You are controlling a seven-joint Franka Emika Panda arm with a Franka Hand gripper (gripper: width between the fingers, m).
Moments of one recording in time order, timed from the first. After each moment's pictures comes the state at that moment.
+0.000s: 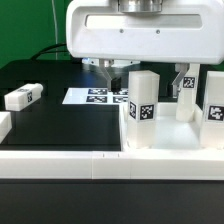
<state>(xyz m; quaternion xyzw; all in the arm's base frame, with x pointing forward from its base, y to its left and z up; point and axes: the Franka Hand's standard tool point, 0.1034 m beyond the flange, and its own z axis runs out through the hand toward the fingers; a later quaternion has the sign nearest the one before) 0.631 -0.005 0.103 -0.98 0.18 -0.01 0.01</state>
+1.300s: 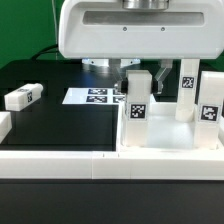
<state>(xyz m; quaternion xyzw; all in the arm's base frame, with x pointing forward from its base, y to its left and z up) 0.633 -0.015 0.106 -1.00 -0.01 -0.02 0.00</state>
